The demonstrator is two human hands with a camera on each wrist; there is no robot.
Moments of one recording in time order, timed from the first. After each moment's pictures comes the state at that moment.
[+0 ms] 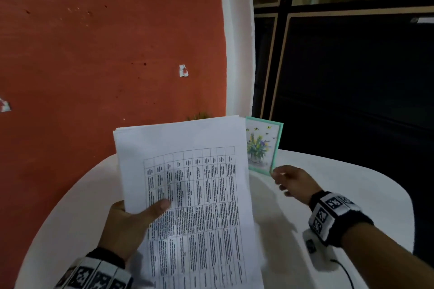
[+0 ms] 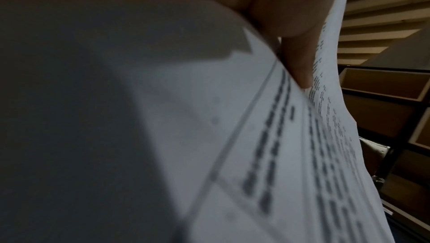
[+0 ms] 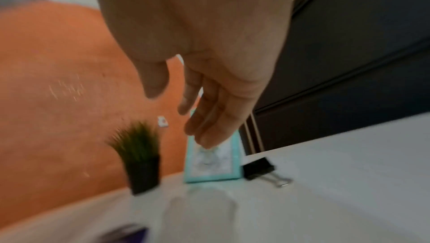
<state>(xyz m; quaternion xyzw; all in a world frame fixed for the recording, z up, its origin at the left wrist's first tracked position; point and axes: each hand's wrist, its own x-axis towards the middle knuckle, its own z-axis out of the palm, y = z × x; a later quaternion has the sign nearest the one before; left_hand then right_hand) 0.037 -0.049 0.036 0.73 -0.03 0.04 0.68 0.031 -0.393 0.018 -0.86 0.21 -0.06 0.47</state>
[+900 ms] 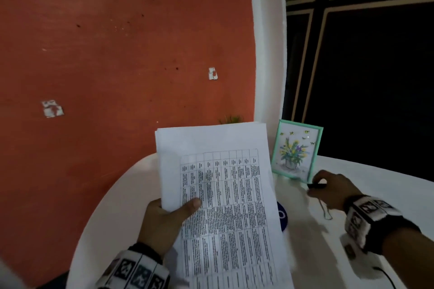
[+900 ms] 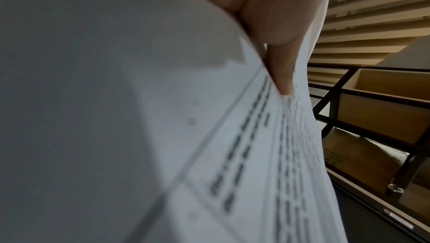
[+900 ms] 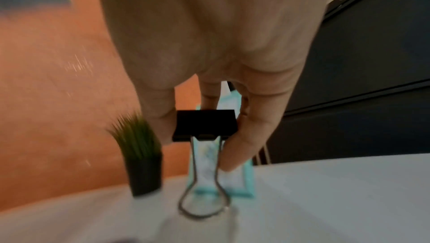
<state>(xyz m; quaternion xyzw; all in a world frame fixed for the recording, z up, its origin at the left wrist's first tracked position) 0.062 -0.031 0.021 0.71 -0.02 0.04 0.70 0.066 -0.397 0.005 -0.94 0.25 -0.02 0.22</state>
